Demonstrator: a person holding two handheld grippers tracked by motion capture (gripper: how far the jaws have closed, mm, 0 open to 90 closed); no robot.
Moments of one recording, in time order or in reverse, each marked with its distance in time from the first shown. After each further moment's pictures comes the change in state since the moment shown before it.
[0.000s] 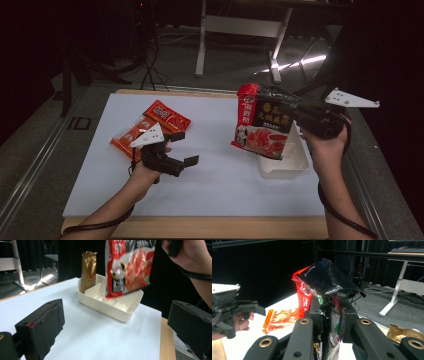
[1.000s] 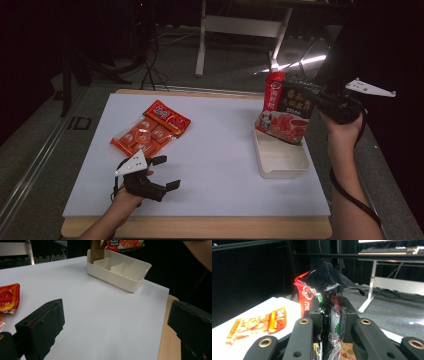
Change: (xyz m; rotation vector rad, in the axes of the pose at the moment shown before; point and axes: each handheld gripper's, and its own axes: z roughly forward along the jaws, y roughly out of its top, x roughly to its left) left arm -0.007 -0.070 -0.042 0.064 0.068 -0.028; right arm -0.088 -0.011 -0.010 -0.024 -0.144 0.064
